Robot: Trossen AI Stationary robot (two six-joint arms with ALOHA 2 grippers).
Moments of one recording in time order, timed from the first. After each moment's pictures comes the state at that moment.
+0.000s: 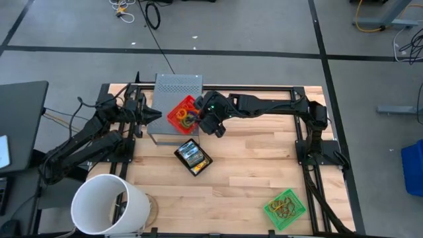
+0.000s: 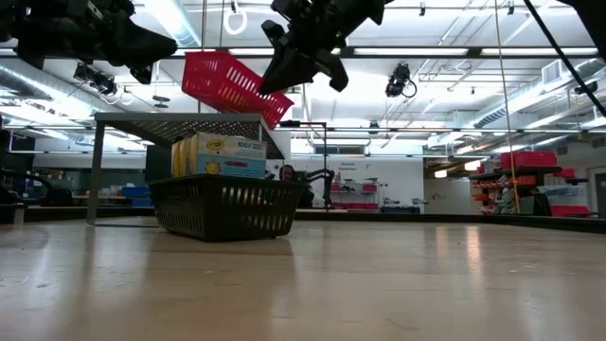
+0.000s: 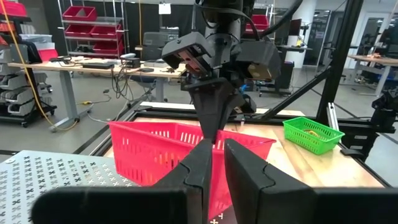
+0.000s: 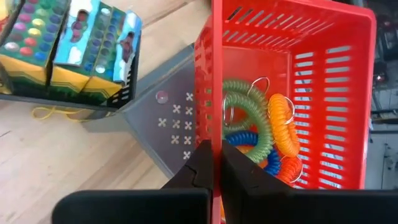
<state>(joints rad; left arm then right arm) 0.75 0.32 0.35 0.00 0.67 0.00 -0.14 1.92 1.71 -0.53 -0.08 -1.12</state>
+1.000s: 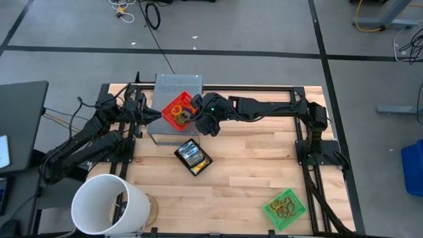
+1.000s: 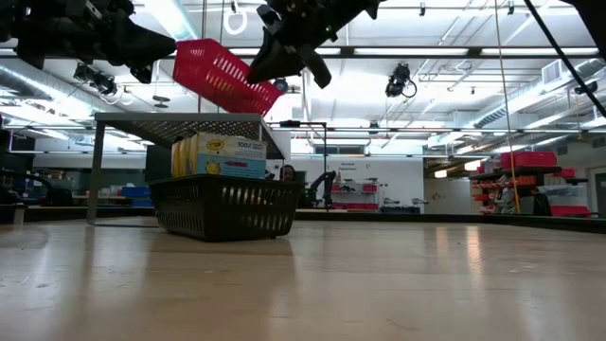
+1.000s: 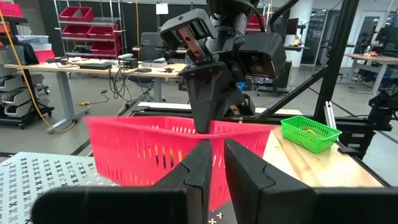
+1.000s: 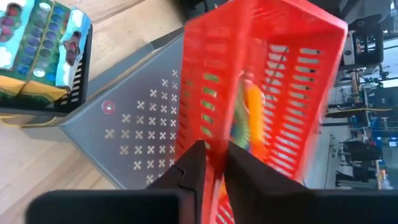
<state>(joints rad) 0.75 0.32 0.35 0.00 0.68 0.01 -0.11 1.92 1.70 -0.40 0.04 -1.14</state>
